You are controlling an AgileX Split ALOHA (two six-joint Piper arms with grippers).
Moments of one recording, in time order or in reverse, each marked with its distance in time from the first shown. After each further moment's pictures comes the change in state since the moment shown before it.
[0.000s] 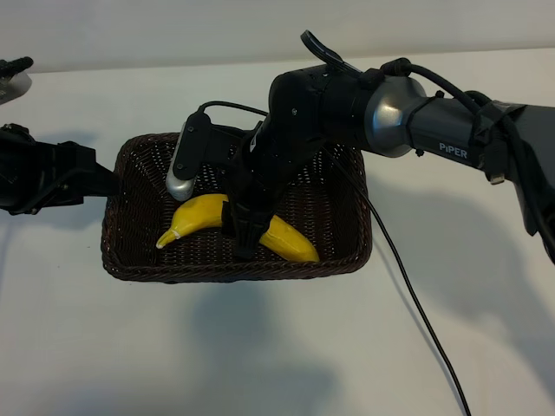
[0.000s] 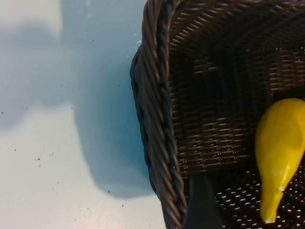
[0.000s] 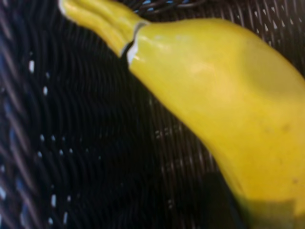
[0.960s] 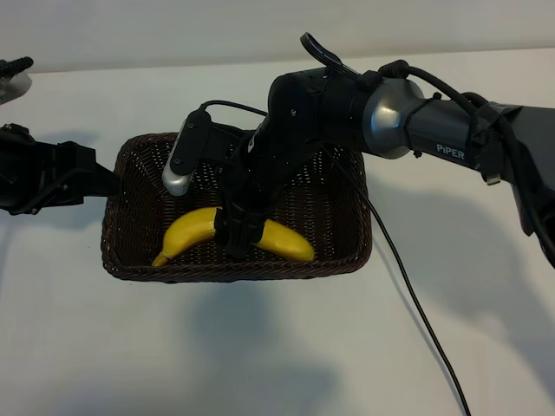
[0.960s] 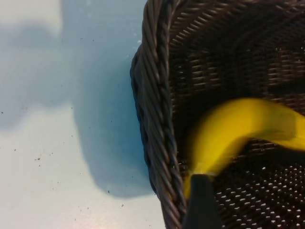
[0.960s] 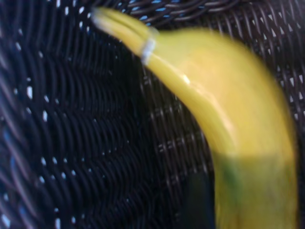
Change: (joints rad) left arm 0.000 0.000 0.000 0.000 0.000 0.001; right arm 0.000 0.008 0.000 0.031 -0.014 0.049
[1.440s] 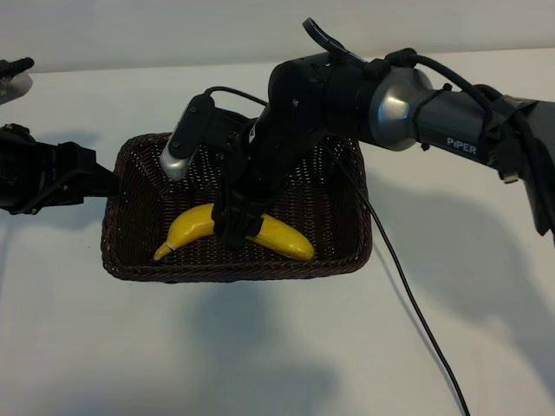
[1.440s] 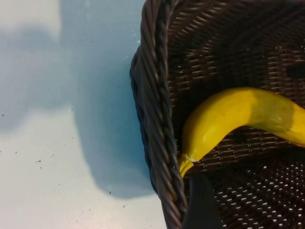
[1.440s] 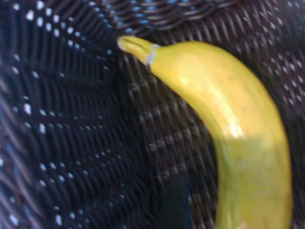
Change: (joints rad) left arm 0.000 0.000 0.000 0.000 0.000 0.016; right arm -0.002 -0.034 -0.018 -0.084 0.030 0.147
